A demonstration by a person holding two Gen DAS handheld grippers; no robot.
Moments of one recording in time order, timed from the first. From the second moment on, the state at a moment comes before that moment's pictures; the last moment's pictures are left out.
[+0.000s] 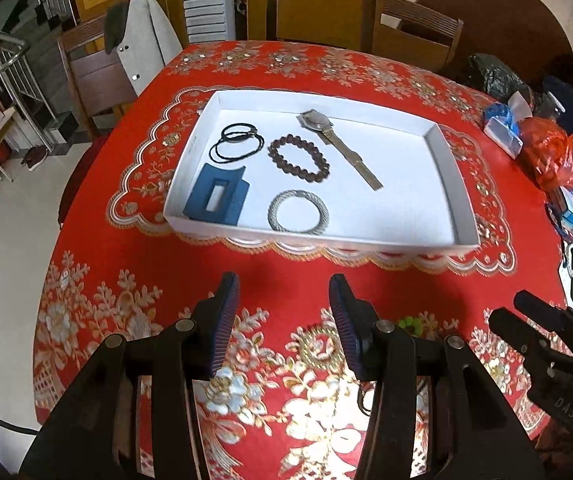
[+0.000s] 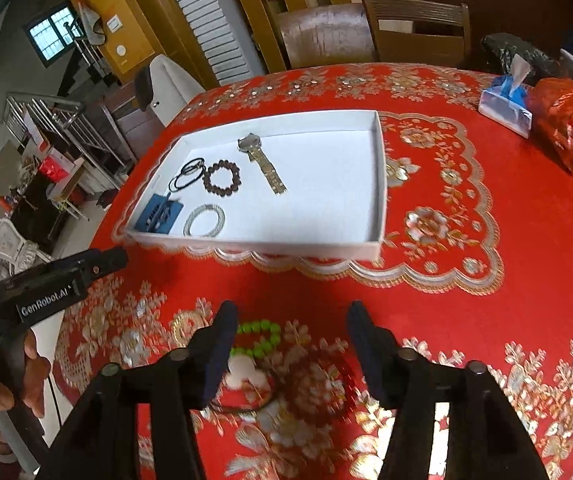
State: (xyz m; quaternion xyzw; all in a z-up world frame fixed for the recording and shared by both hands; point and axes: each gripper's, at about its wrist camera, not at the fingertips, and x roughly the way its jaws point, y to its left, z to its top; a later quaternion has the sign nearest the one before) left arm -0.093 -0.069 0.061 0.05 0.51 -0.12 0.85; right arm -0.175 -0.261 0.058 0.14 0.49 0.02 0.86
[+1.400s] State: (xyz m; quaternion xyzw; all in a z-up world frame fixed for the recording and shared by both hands) left arm -0.170 -0.088 -0.004 0.05 0.59 -0.19 0.79; right arm -0.253 -0.273 0.015 0.15 0.51 0.03 0.85
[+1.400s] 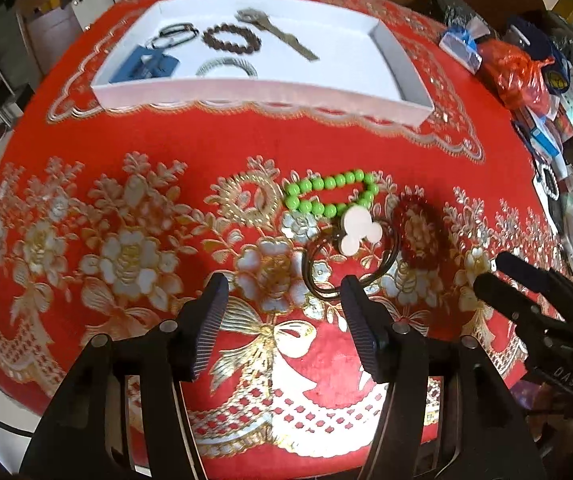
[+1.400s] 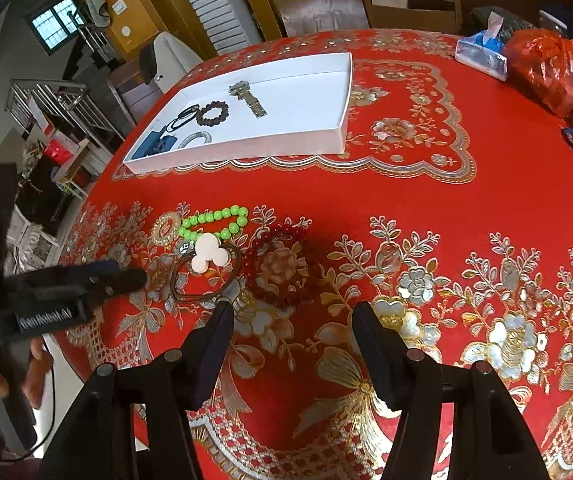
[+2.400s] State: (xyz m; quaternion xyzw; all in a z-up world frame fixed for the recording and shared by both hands) left arm -0.155 -0.081 0.000 0.07 0.57 -0.22 0.79; right arm -0.194 -0.255 -0.018 0.01 0.55 0.01 0.83
